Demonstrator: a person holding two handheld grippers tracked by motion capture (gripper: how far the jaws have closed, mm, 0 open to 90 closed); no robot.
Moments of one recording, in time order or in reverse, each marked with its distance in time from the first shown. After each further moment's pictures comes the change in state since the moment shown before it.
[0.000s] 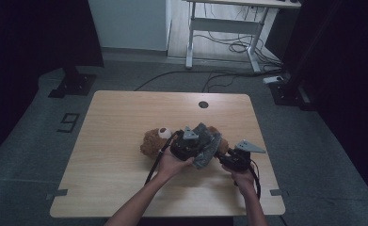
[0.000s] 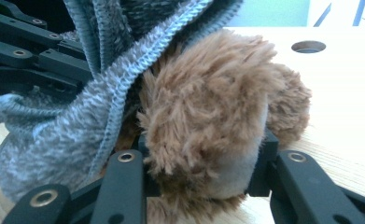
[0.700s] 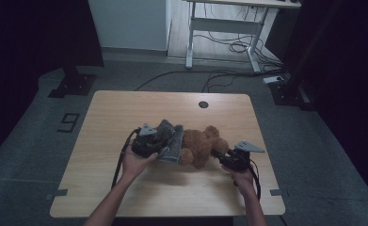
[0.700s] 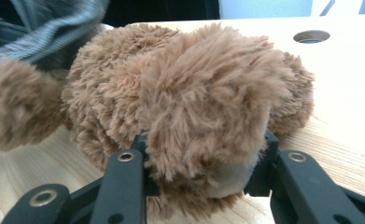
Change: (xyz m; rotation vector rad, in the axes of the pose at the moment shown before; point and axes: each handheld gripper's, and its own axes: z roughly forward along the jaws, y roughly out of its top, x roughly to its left) left arm 0.078 -0.051 -0.081 -0.040 0.137 -0.131; right arm -0.007 -0.006 0.004 0.012 0.004 0.026
